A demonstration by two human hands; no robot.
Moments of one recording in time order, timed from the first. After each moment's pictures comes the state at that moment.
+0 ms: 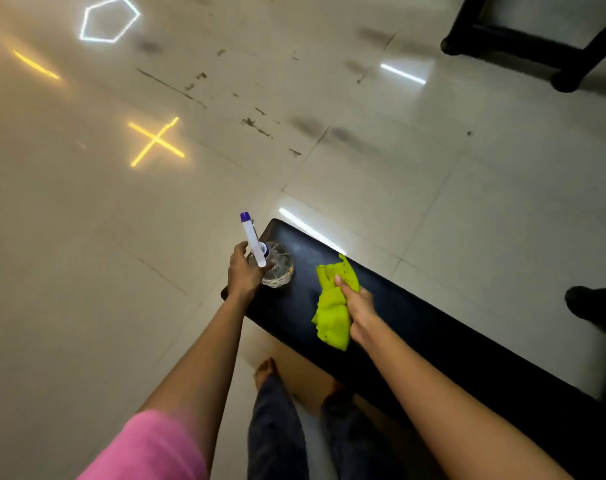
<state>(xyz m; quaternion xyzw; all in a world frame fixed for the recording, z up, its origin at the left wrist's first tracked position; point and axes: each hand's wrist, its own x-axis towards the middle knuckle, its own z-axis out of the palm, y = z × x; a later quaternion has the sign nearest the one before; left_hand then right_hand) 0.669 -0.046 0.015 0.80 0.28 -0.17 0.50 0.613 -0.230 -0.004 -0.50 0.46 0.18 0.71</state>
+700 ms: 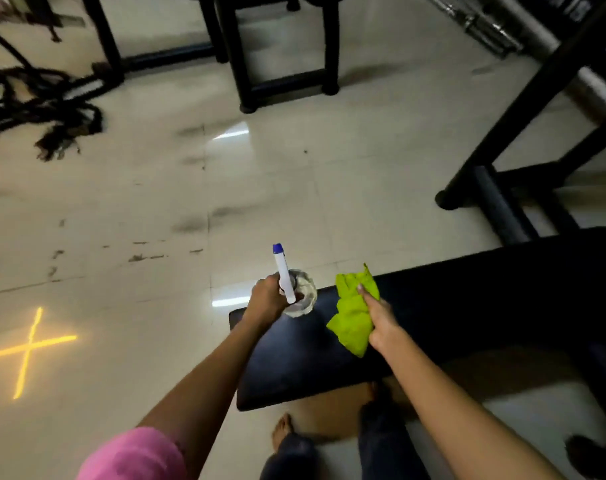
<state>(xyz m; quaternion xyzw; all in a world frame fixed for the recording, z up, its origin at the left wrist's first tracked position) 0.741 -0.109 0.113 0.86 -0.28 -0.33 0.28 0.585 -0.234 0.067 -0.30 0.59 -0.12 0.74</state>
